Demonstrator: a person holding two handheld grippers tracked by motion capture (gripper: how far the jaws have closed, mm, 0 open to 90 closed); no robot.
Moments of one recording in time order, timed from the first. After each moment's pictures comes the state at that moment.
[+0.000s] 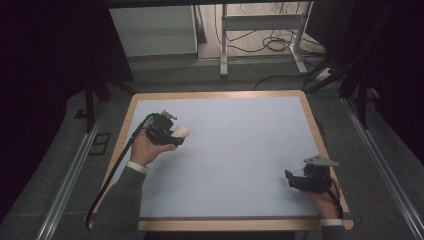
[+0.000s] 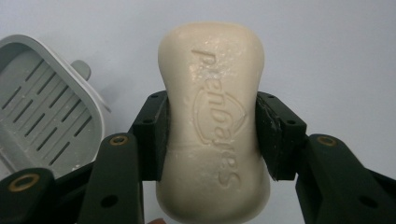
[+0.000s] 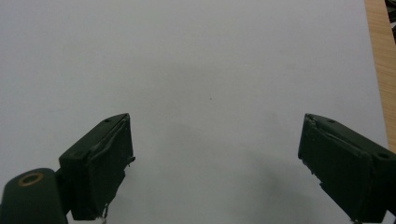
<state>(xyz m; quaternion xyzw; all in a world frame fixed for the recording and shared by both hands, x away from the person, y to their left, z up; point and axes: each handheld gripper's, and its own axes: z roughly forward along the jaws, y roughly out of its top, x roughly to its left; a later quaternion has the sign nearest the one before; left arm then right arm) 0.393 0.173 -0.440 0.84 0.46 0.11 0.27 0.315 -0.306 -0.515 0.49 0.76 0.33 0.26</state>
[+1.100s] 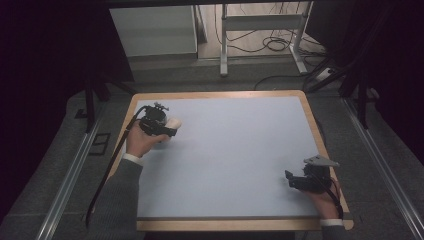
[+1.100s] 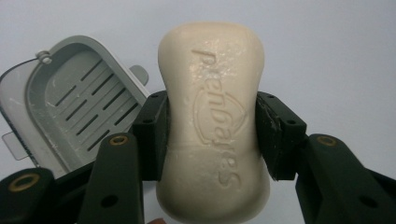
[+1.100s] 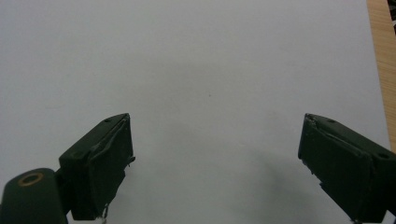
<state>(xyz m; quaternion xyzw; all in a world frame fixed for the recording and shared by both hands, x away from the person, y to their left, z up) 0.421 0.199 -0.440 0.82 0.50 0.12 0.26 0.315 -0.307 -0.516 0.49 0.77 0.32 0.26</state>
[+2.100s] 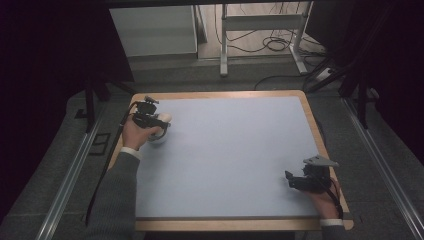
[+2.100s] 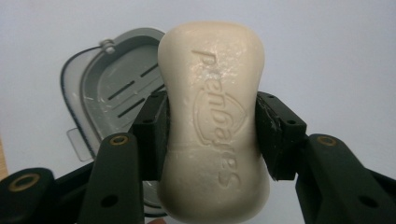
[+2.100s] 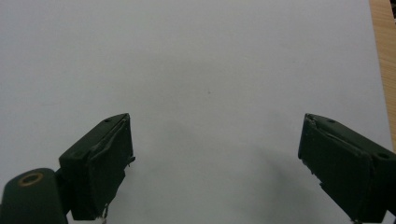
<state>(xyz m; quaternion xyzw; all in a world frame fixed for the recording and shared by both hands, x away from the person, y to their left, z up) 0.453 0.232 -0.454 0.77 0.57 0.12 0.26 0.316 -0.308 -0.518 0.49 0.77 0.32 0.26</state>
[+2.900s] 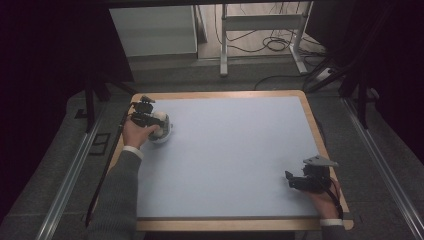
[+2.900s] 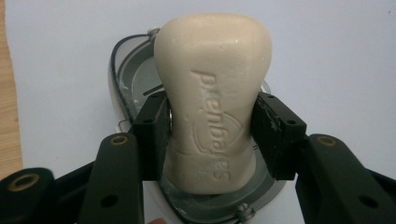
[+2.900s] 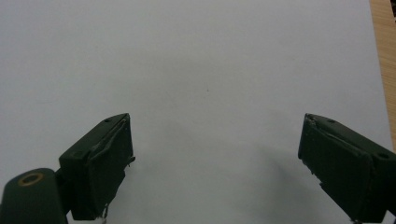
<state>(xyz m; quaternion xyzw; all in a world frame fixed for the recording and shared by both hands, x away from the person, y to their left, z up) 0.466 0.241 -0.470 0.74 0.61 0.13 0.24 0.316 -0.308 -0.519 0.49 0.77 0.31 0.26</state>
